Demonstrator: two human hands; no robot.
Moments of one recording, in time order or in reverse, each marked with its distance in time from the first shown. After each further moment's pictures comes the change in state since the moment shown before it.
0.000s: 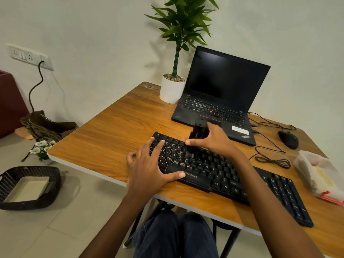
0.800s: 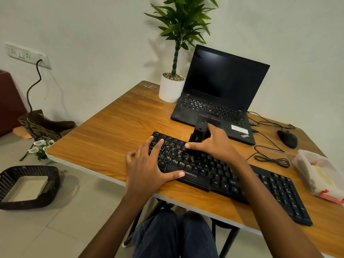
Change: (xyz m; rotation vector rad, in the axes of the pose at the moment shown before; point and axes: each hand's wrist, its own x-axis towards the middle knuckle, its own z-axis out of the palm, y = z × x) left_hand -0.001 0.000 0.001 -0.010 0.025 0.003; right_hand -0.017 -0.004 0.001 -0.081 0.069 -0.050
